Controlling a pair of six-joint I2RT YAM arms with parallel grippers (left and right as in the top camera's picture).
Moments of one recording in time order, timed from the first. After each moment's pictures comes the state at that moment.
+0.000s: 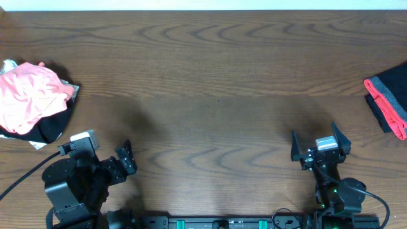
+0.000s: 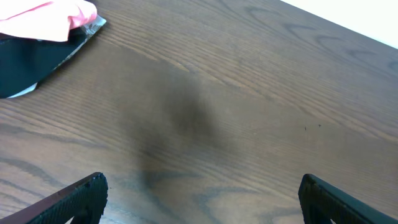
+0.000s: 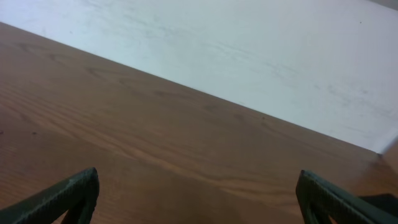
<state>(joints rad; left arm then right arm) 0.29 0.44 0.78 -1.00 0.23 -0.15 -0.08 0.01 0.01 -0.05 -0.22 -0.26</state>
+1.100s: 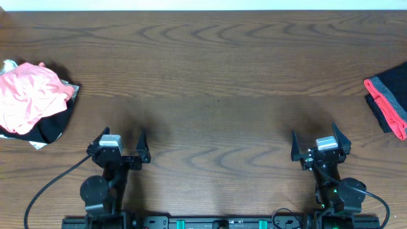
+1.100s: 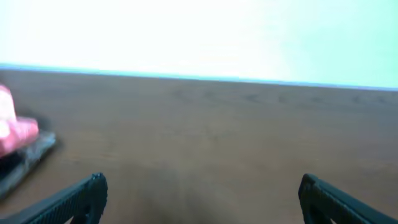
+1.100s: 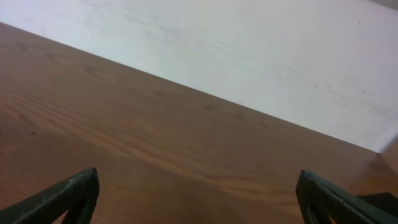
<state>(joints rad) 0.13 0.05 0.08 -0.13 0.22 -0.05 -0.08 0.01 0.01 -0.05 -0.22 -0.26</state>
